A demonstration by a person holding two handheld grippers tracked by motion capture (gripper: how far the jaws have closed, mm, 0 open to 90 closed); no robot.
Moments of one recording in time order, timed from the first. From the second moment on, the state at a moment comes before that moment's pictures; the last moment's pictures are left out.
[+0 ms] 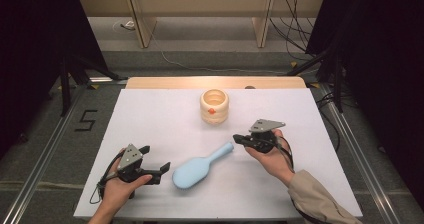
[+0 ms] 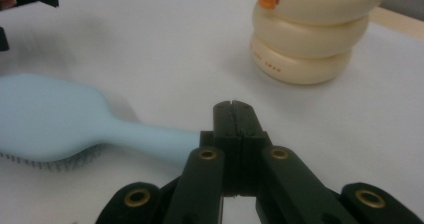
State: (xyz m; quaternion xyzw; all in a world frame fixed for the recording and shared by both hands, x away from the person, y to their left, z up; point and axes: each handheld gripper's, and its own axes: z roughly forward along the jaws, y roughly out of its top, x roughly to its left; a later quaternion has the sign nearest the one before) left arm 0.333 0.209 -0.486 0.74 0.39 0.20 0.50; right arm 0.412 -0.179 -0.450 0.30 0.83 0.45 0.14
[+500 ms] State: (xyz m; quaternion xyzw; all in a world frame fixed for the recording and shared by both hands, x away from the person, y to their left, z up) left arm 0.333 0.210 -0.486 0.74 0.39 0.21 0.50; right arm 0.439 -0.135 -0.465 0.30 0.87 0.38 0.11
